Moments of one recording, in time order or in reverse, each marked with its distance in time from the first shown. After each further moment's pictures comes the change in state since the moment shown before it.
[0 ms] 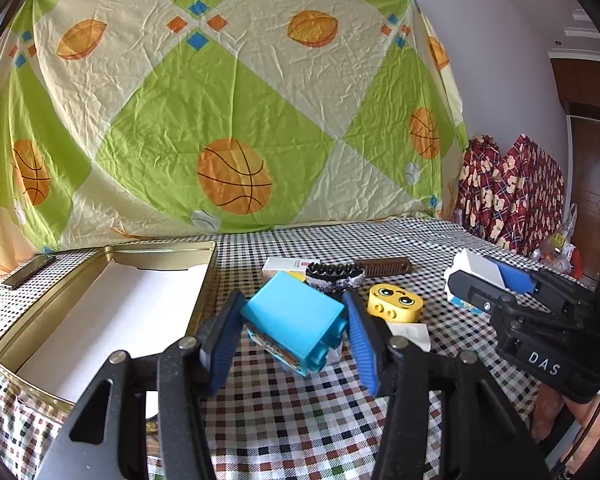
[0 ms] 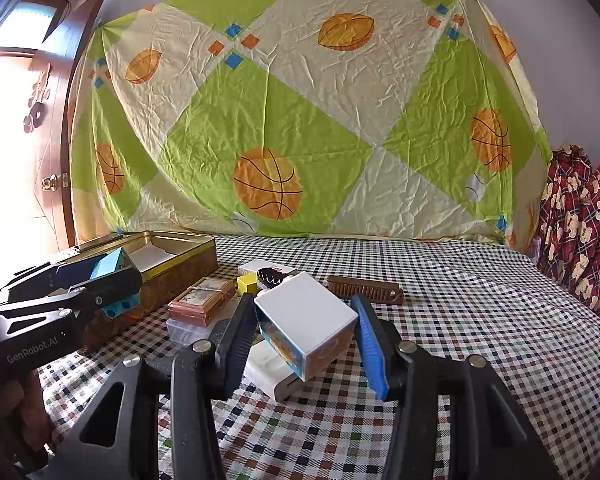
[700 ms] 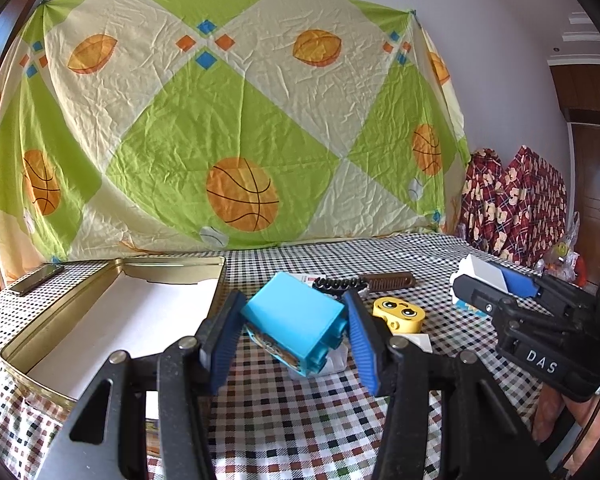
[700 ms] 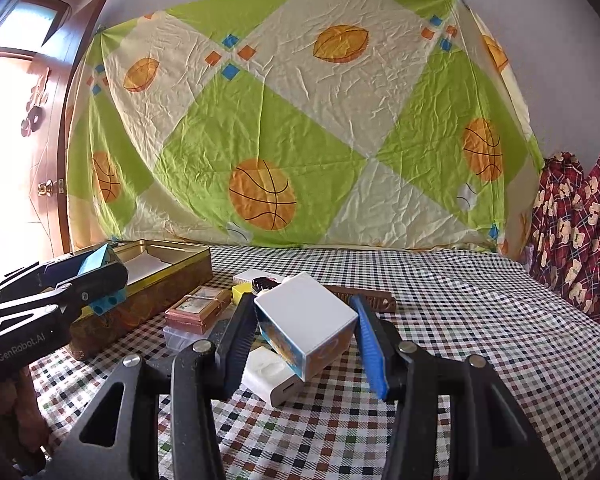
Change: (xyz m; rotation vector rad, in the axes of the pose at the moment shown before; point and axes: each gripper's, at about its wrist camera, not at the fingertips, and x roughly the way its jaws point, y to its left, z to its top) left arm -0.013 0.003 -0.001 -0.003 -0.068 0.024; right arm -0.007 0.002 0.000 -0.006 -0.039 -0.034
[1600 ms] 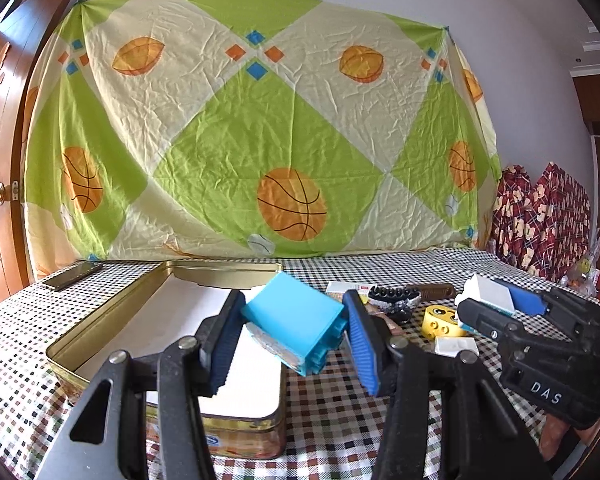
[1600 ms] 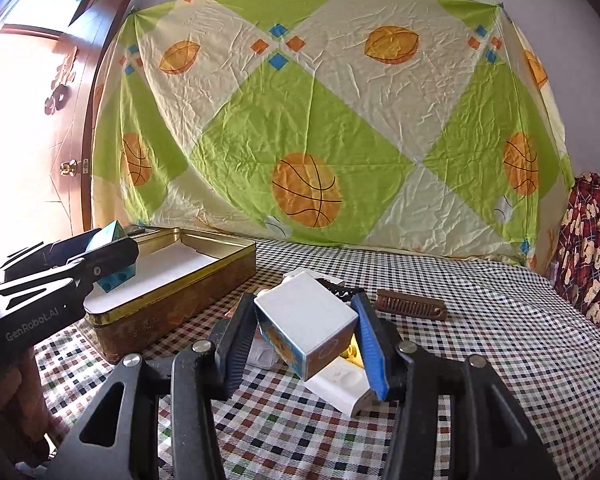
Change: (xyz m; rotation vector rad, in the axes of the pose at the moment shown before) left arm -0.017 0.047 -0.003 -0.040 -0.045 0.106; right arm 0.011 0.059 0.003 -0.074 0.014 0.082
